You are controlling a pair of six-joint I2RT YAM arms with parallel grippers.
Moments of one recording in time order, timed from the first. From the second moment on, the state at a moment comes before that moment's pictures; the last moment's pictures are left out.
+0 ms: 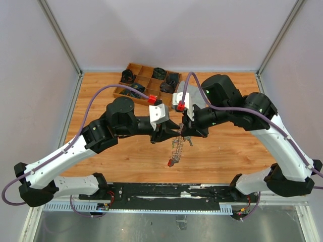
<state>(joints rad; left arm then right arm) -0.99 1.08 1.26 -0.33 0.44 0.13 0.90 1.35 1.94 -1.35 -0.48 -0.40</state>
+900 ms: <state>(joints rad) -1.01 1.09 1.28 -0.35 0.38 0.13 0.91 1.29 1.87 -1.26 -0.42 -0.38</state>
